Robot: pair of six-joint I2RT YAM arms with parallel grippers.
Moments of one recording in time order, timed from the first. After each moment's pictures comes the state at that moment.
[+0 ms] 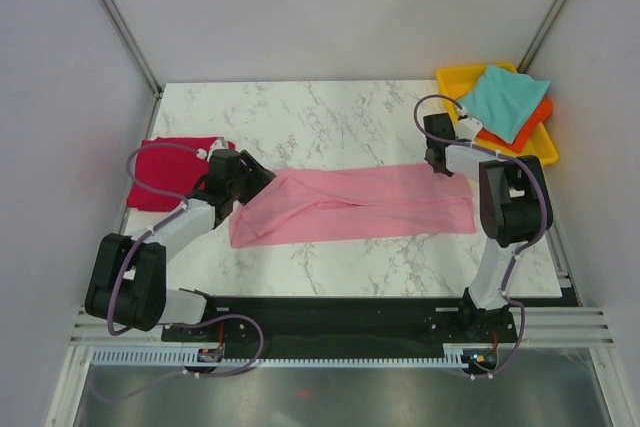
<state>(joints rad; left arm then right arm) -0.26 1.35 0.66 0.03 -0.01 -0.89 0.14 1.91 1.16 -0.20 0.57 0.73</state>
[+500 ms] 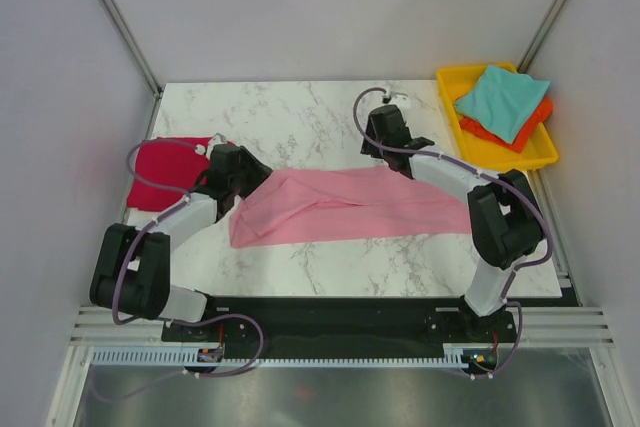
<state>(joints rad) -0.25 1.41 0.70 0.06 -0.05 -0.89 0.47 1.80 1.25 -0.12 0.35 0.51</state>
